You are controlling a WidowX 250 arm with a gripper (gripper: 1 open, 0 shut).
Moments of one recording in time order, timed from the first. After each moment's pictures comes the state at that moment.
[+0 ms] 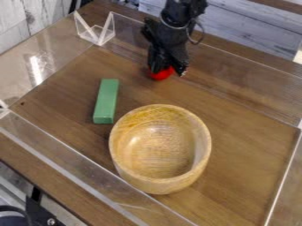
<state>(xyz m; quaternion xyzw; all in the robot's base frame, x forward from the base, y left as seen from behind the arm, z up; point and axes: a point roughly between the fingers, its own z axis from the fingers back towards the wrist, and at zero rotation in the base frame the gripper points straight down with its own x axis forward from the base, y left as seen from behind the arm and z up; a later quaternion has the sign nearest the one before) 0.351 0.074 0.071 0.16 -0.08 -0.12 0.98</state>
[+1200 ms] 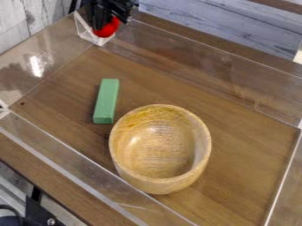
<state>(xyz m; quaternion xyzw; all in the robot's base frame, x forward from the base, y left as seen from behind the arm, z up) 0.309 0.146 0.140 0.16 -0.11 0.00 0.98</state>
